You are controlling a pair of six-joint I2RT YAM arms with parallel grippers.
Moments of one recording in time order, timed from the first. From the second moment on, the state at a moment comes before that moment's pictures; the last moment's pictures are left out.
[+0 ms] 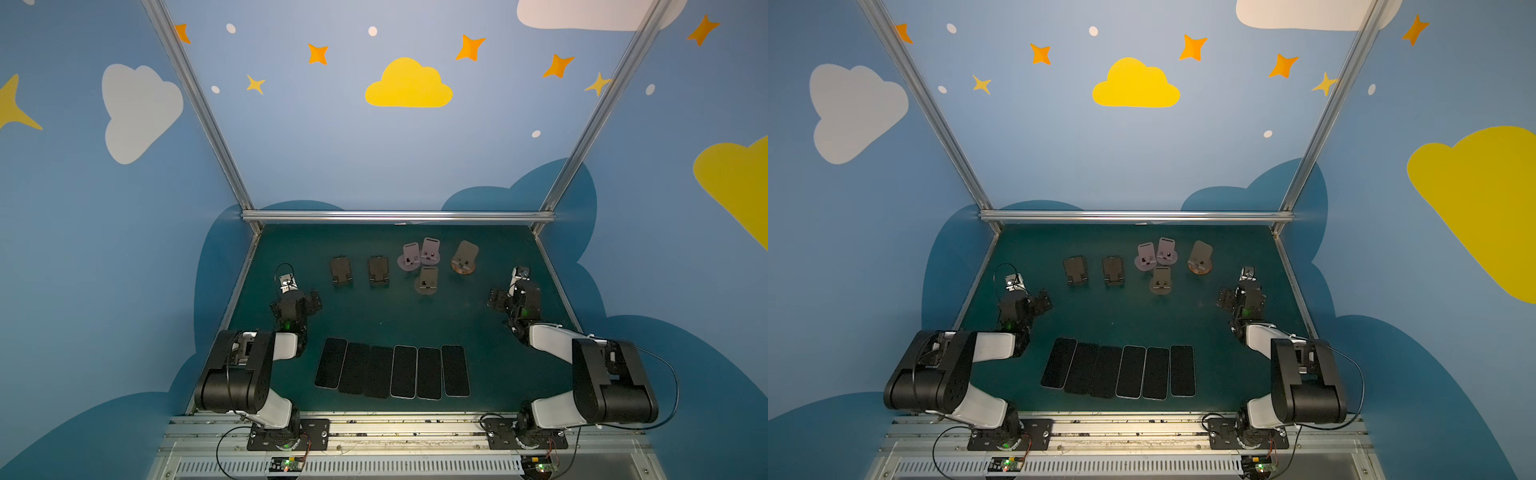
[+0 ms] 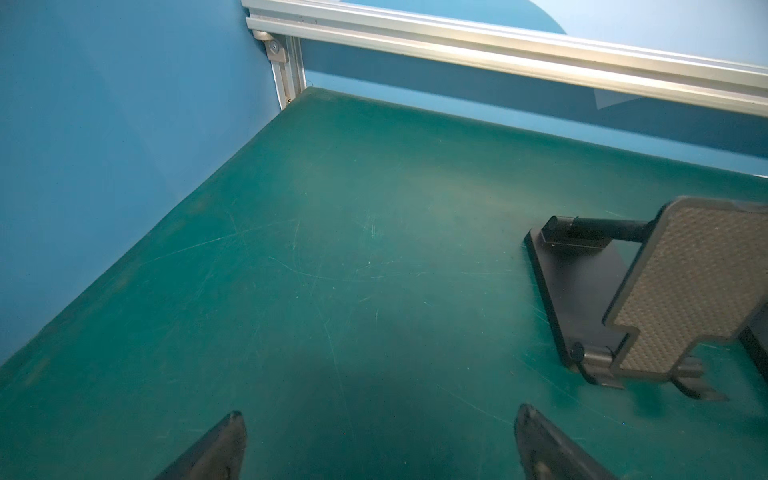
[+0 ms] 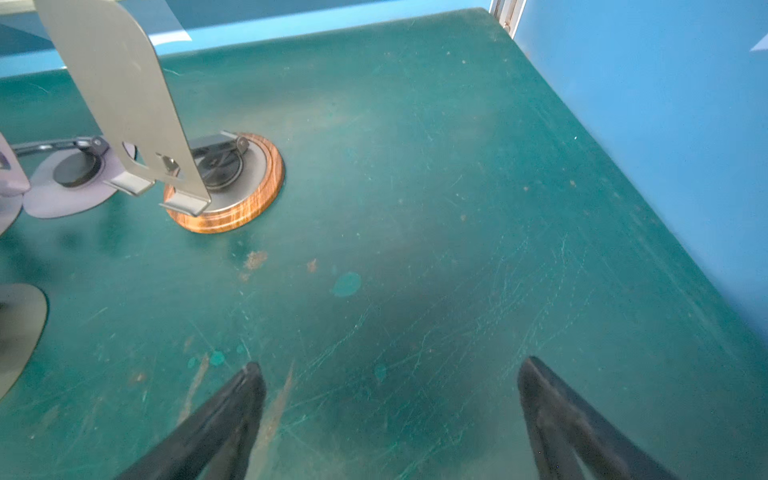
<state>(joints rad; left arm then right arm) -0.02 1.53 0.40 0.68 -0.29 -0.20 0.06 1.45 0.53 0.36 0.18 0.12</state>
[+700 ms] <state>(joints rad) -0.02 1.53 0.40 0.68 -0.28 -0.20 0.06 1.45 0.53 0.35 0.18 0.12</state>
